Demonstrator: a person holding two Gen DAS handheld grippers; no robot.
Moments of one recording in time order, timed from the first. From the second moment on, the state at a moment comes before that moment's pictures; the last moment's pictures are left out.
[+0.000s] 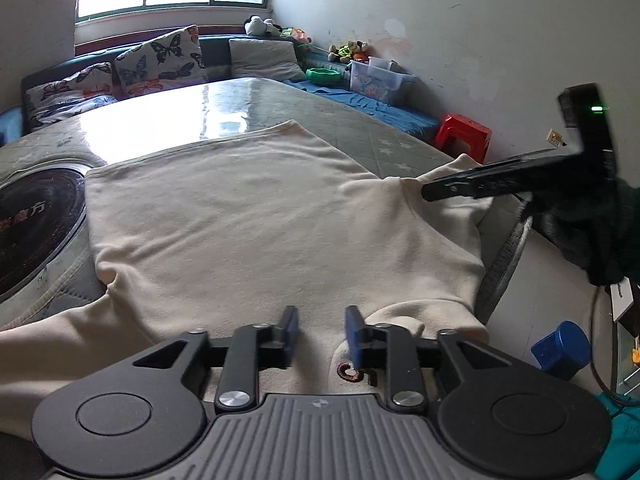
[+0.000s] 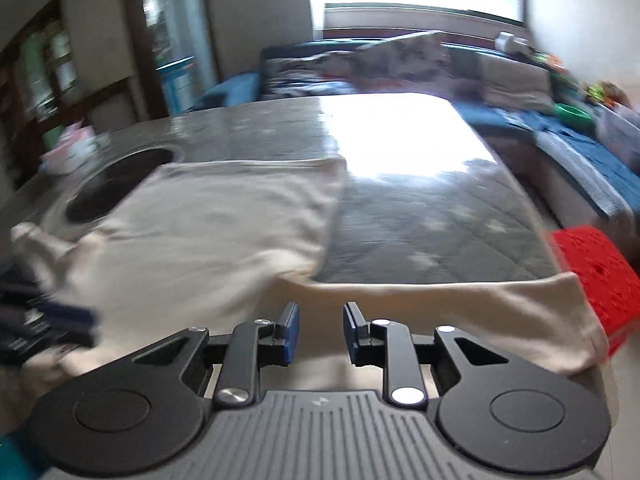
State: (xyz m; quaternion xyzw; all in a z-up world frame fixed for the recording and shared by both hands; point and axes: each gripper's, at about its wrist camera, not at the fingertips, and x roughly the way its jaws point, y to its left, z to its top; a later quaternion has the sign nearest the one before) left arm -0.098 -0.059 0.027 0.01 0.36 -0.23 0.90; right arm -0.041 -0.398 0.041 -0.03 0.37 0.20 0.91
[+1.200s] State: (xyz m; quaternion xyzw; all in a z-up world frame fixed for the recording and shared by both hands) left arm -0.105 -0.046 0.034 -0.01 0.36 -0.21 0.91; right arm -0.038 -0.497 0.034 -0.03 0.35 0.07 0.93
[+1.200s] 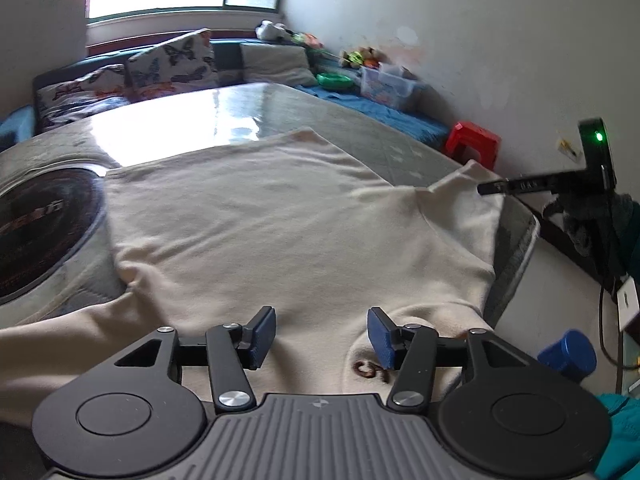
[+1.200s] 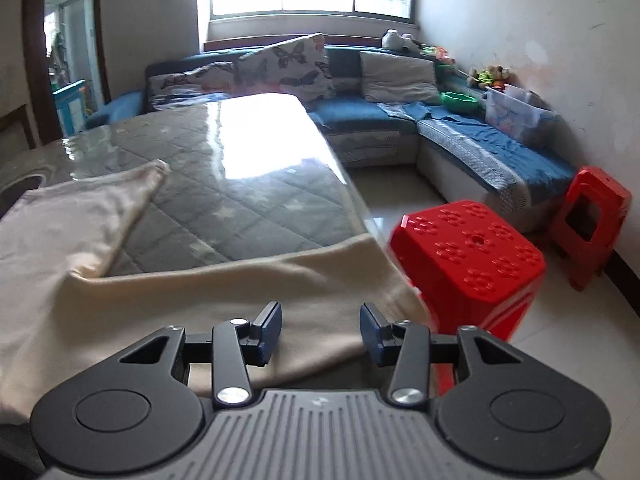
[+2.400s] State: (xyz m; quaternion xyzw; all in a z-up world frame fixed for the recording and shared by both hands) left arm -0.130 0.187 0.051 -0.24 0.32 0.22 0.89; right arm -0.026 -0.449 0.028 -0.06 0.36 0.12 0.92
